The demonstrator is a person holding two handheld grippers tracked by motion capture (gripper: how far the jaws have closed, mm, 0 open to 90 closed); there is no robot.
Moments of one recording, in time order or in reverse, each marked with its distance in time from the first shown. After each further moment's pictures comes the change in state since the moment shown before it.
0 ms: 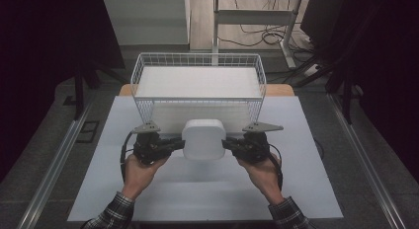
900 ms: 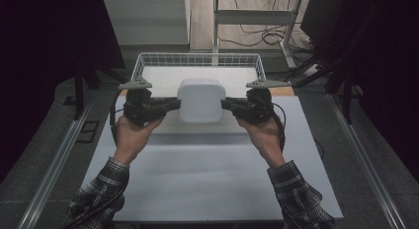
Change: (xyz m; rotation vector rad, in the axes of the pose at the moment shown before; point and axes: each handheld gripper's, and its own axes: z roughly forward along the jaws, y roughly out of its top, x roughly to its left) left arm 0.001 0.106 -0.035 -0.093 0.053 0.056; right arm -0.010 0.103 -0.014 -0.117 0.009 -0.020
